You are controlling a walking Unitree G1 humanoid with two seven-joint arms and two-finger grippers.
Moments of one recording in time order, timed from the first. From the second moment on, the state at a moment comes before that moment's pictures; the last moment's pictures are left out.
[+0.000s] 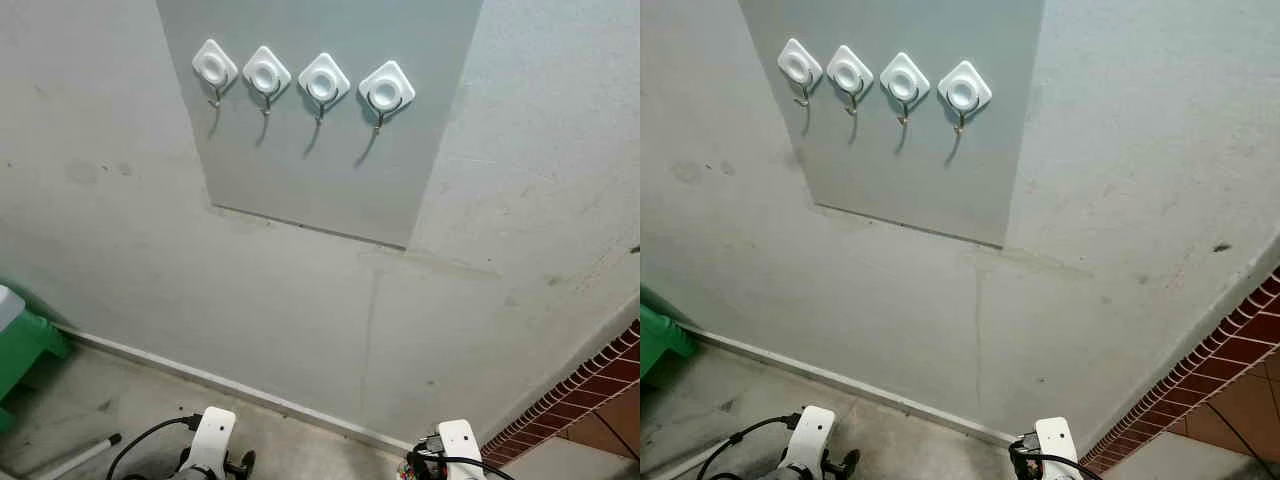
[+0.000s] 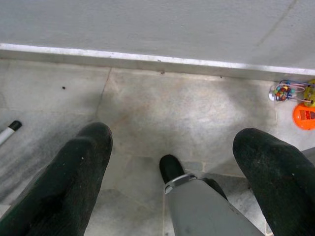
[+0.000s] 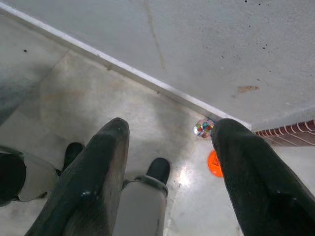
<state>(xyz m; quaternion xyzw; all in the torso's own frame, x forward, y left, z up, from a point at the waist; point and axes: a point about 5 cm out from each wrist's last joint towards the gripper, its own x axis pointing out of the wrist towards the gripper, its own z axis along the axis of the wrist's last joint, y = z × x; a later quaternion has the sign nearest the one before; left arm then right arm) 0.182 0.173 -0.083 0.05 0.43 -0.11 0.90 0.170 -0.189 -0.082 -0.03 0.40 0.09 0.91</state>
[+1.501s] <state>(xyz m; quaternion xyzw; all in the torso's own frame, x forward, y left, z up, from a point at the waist) 0.179 0.169 -0.083 0.04 0.42 -0.12 0.90 0.164 -0.192 -0.087 -0.09 0.42 0.09 0.90</state>
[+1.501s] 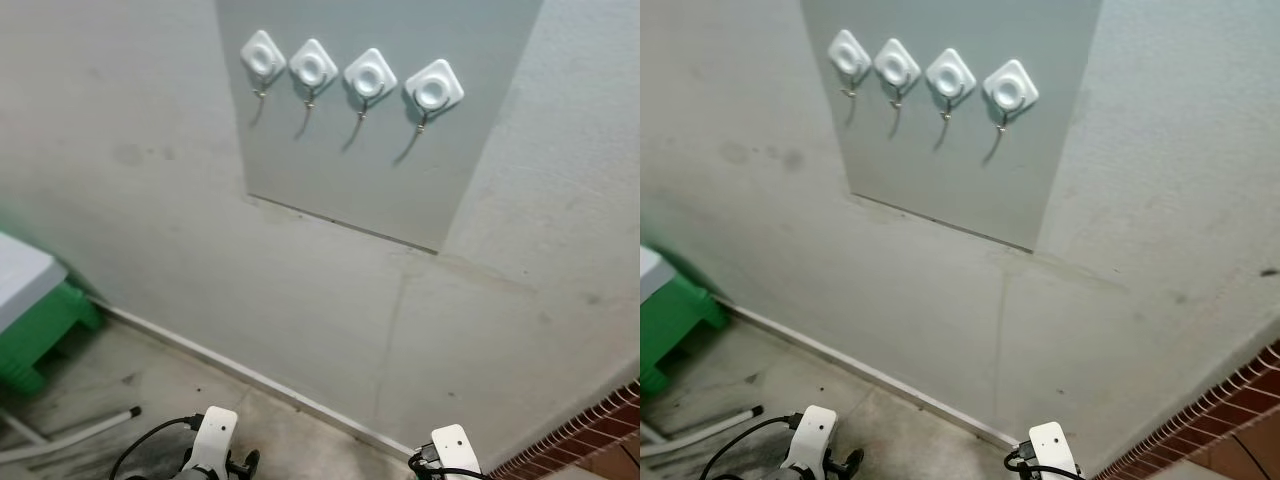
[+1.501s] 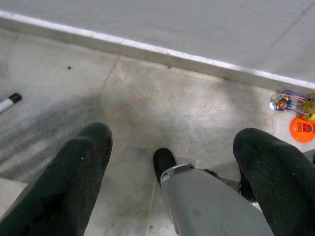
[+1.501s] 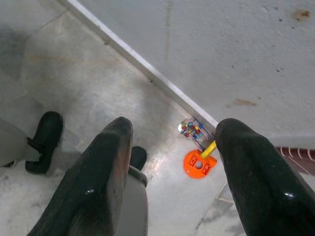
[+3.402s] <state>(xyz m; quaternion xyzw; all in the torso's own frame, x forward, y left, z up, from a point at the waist) 0.211 0.159 -0.063 -0.01 0.34 -0.11 0.93 0.172 -0.201 -0.079 -0.07 0.39 0.07 0.92</state>
